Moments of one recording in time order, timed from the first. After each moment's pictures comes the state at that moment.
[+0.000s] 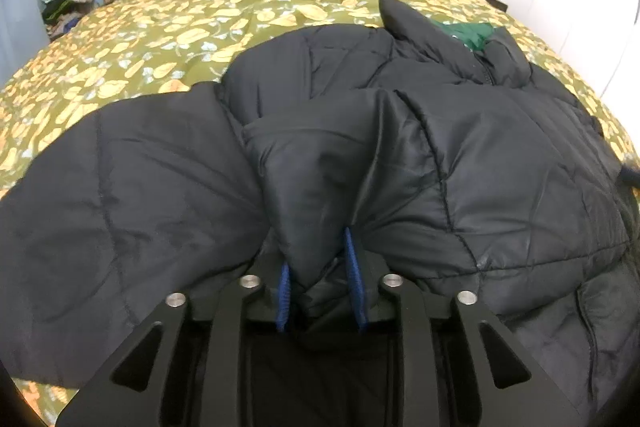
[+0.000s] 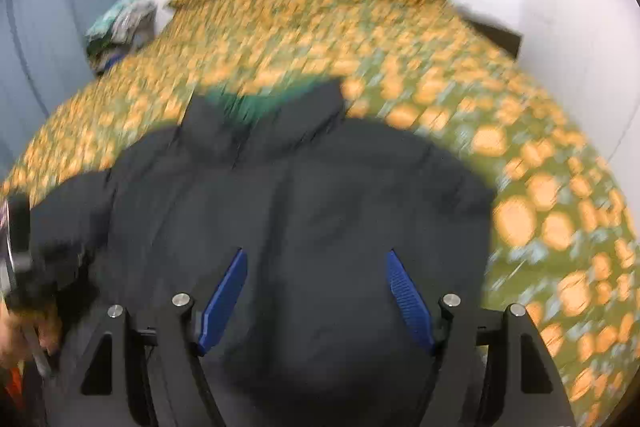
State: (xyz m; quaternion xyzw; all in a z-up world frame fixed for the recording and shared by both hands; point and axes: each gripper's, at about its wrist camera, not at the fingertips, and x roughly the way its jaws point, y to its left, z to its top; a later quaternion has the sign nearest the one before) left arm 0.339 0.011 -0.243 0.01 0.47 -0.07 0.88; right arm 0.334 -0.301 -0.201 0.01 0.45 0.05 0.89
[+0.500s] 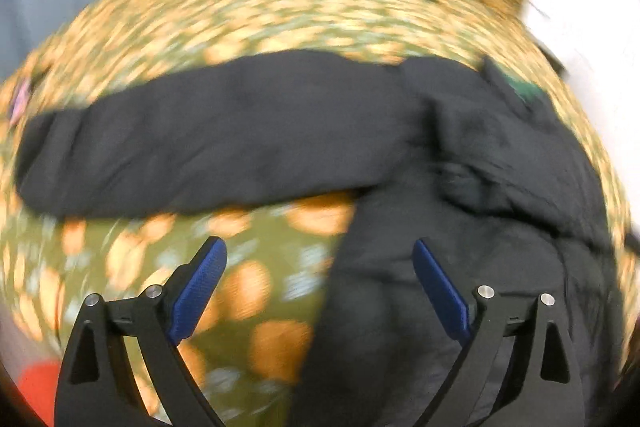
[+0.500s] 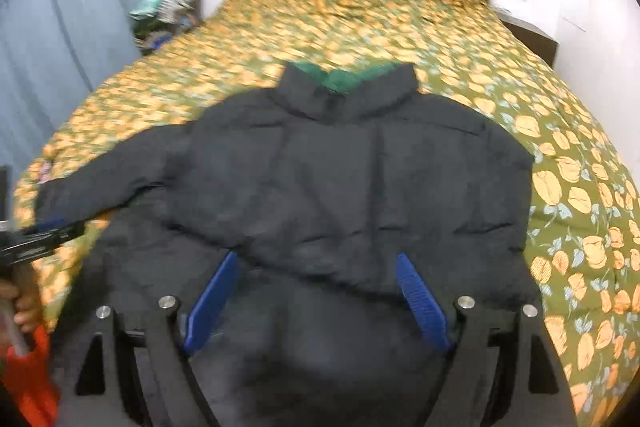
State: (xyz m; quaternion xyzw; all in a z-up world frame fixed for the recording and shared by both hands) left arm 0.207 0.153 -0.190 -0.13 0.47 0.07 0.87; right arm 0.249 -0.253 -0.168 0.01 0.43 0.13 0.89
